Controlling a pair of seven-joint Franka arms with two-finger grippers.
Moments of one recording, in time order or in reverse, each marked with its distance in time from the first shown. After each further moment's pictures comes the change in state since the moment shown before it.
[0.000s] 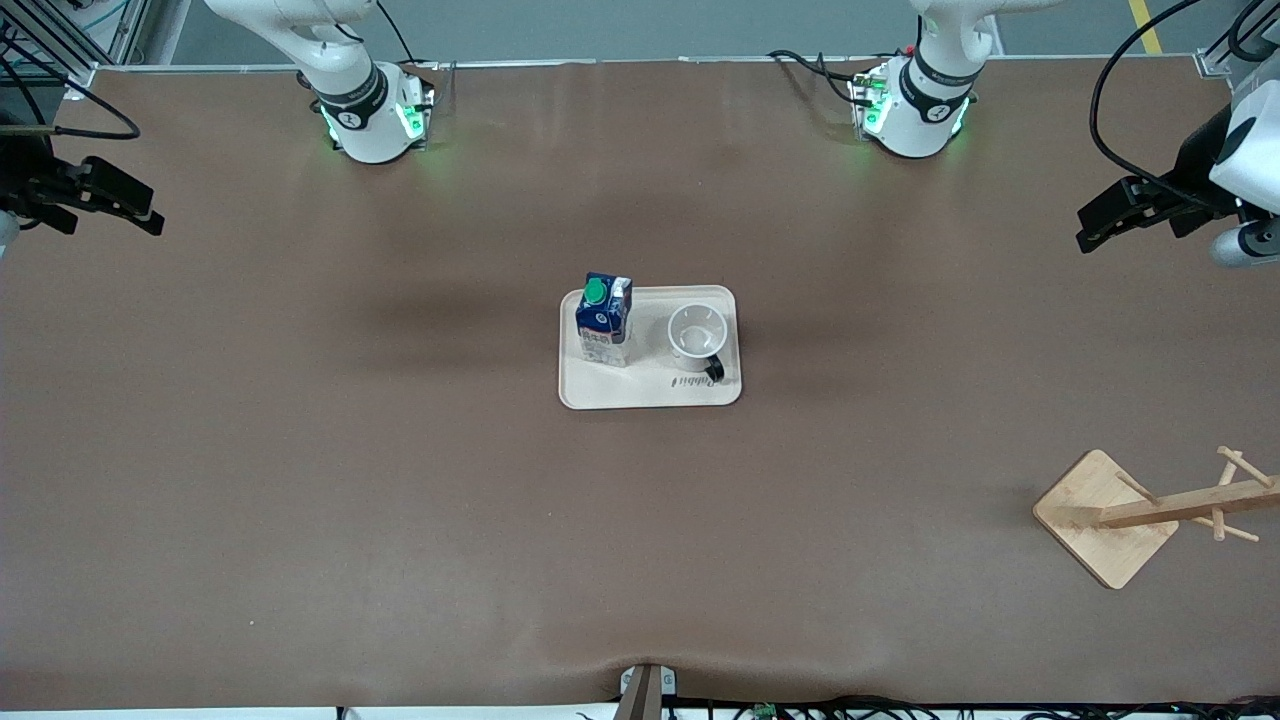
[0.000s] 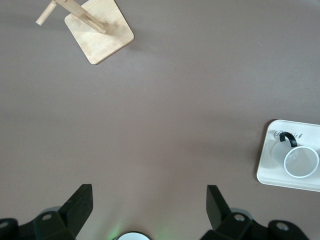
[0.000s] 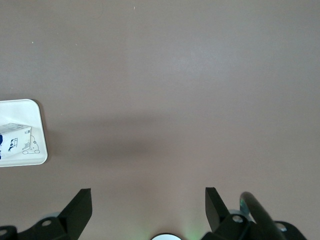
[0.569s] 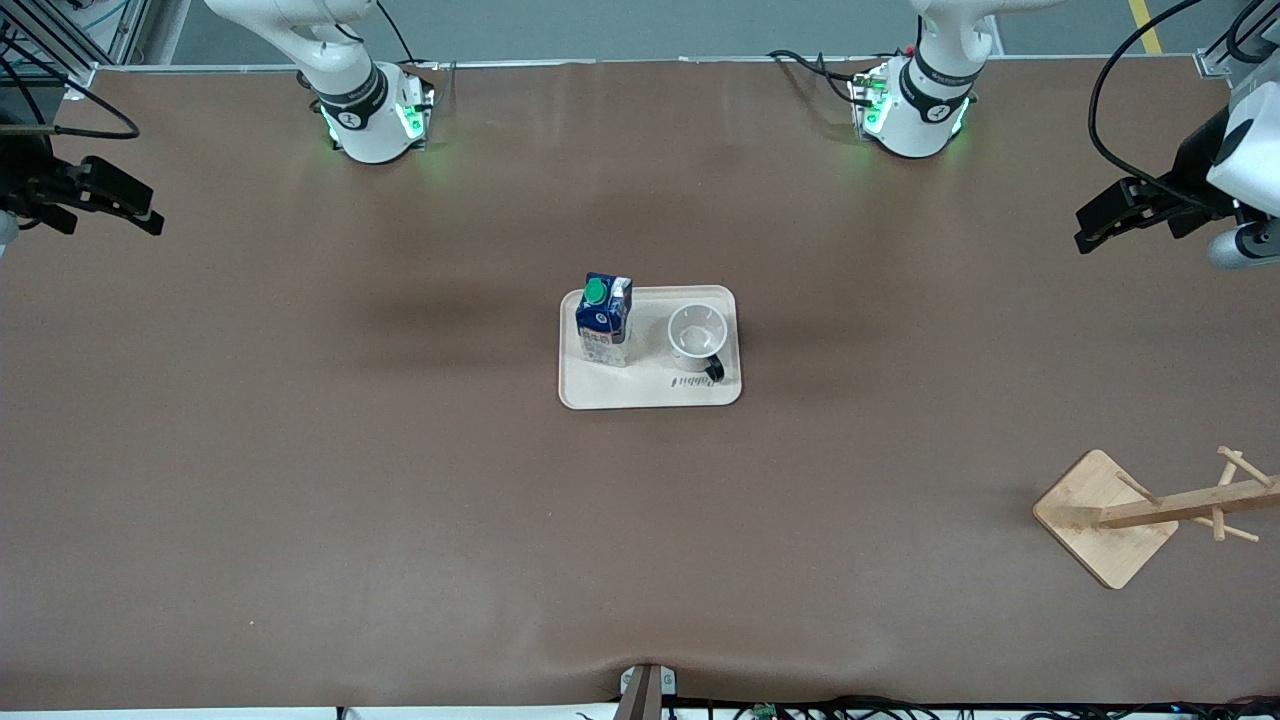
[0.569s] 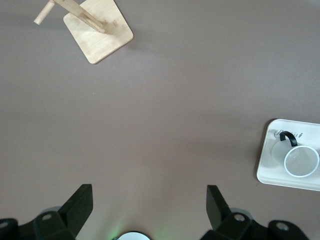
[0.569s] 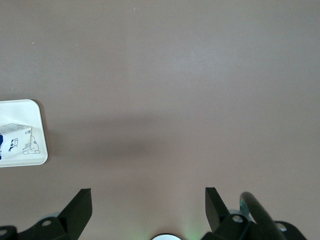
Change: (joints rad) left arm -0.003 0.011 -0.002 -0.001 0.000 -0.001 0.001; right arm 0.000 0.000 0.000 0.003 0.000 0.000 0.000
